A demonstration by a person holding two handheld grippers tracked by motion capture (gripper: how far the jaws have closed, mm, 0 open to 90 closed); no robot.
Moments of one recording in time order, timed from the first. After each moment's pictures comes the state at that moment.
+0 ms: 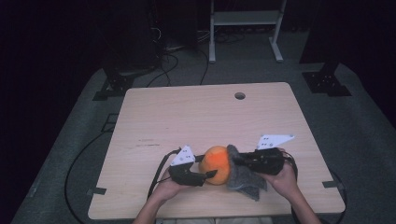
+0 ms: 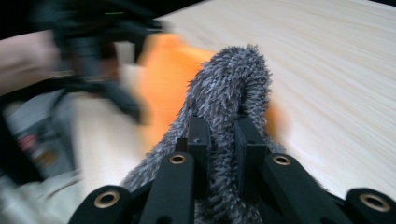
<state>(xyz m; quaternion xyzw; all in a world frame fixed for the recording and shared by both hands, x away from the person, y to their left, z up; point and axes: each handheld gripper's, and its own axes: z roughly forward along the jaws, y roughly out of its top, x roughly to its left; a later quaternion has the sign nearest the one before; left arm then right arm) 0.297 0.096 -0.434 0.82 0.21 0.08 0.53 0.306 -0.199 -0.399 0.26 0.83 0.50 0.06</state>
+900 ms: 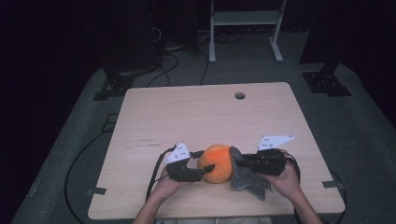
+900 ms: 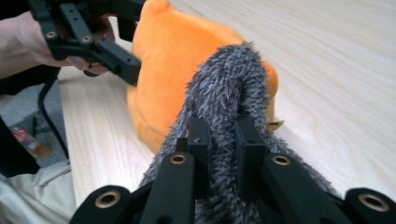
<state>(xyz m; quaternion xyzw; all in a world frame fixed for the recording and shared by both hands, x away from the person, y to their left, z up) 0.305 0.103 -0.437 0.79 0.24 0.09 0.56 0.305 -0.202 -0.406 0.27 0.84 0.47 0.05</state>
